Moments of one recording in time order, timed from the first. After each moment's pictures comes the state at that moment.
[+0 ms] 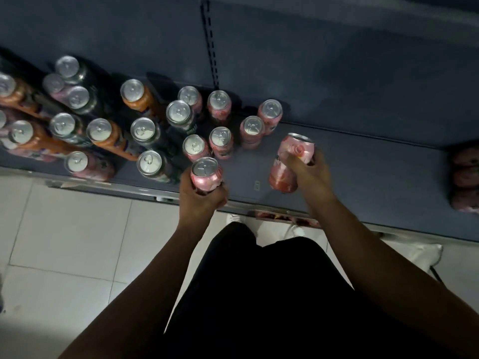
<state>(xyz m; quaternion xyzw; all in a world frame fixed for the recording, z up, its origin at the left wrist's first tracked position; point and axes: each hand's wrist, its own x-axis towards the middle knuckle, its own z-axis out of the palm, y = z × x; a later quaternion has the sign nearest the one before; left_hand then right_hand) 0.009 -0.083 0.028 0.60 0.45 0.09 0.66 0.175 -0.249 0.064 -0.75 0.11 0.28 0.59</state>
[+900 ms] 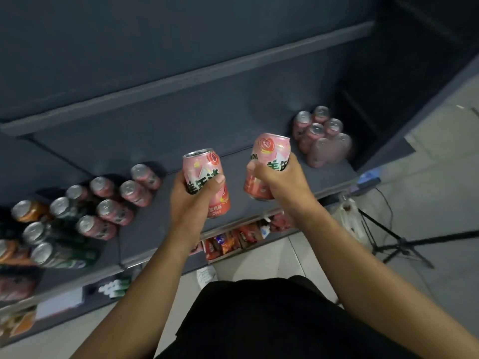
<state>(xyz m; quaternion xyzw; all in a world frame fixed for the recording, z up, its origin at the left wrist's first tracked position) 0.105 -0.372 0.186 0.68 0.20 0.07 0.71 0.148 -0.549 0.207 -0.66 0.02 0.11 0.74</state>
